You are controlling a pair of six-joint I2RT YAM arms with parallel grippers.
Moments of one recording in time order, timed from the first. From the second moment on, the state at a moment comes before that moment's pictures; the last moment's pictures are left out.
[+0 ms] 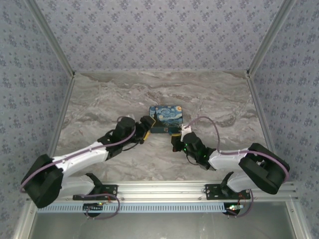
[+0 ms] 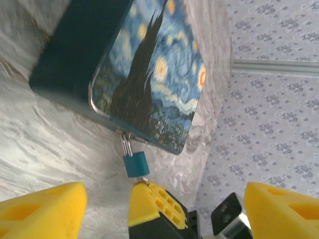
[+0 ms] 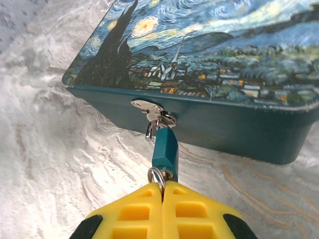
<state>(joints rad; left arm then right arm) -0.76 1.17 0.58 0.10 0.03 -1.49 0.84 1.36 0.31 0.57 0.15 0.57</state>
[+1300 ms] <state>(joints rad) -0.63 1.24 0.77 -0.17 0.00 -1.22 0.82 1.12 0.22 0.34 0.06 1.32</state>
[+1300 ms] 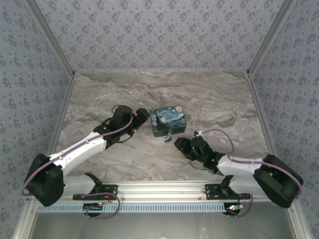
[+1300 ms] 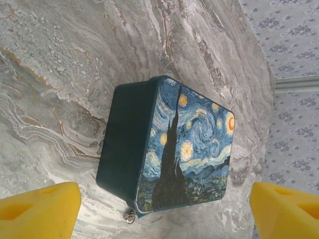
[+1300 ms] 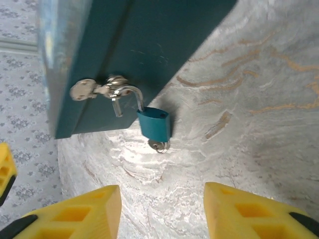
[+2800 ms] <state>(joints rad) -0.57 1.77 0.98 -0.04 0.32 -0.98 0.75 0.49 0.13 -0.17 0.09 1.01</state>
